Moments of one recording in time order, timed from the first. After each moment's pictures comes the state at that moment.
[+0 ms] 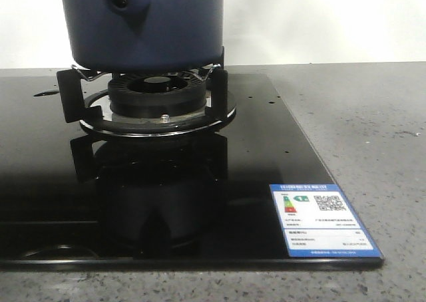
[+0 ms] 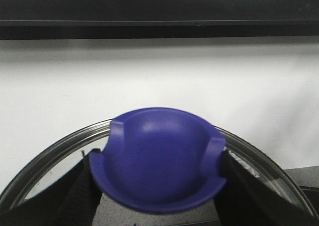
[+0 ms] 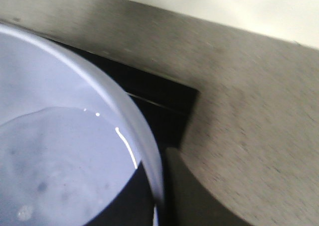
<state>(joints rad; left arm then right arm) -0.14 1.03 -1.01 -0.45 0.11 0.42 0.20 1.81 -2.15 0.26 1.27 -0.13</state>
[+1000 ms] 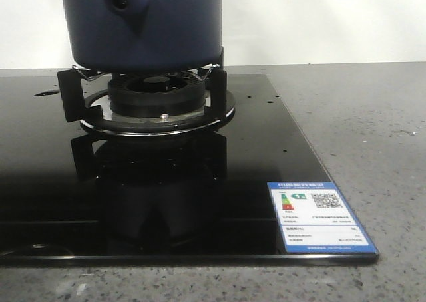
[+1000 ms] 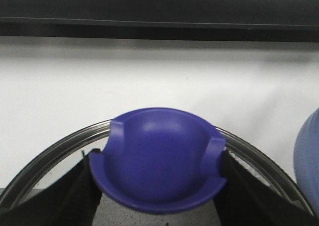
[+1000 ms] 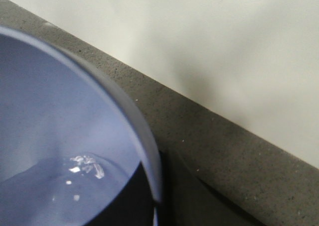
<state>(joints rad) -0.03 1.03 -1.01 -0.47 0.11 0.42 0.47 1.96 -2.20 0.22 0.82 -0.19</state>
